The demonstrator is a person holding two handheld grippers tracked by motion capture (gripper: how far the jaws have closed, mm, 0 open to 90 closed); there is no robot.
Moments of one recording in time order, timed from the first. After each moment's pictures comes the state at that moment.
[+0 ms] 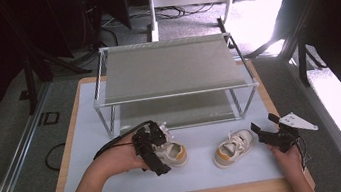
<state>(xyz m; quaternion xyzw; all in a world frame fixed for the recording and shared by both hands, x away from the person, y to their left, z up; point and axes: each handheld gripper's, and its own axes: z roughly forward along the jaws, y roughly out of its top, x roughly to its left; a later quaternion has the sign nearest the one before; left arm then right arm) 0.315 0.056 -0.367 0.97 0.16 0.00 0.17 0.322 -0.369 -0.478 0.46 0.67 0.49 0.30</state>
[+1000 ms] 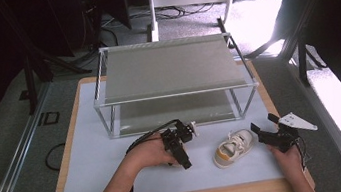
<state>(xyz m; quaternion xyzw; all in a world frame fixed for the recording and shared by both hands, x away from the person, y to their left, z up) 0.342 -0.012 -0.406 0.97 0.20 -0.04 0.11 0.322 -0.368 -0.478 0.46 0.68 0.49 0.30</state>
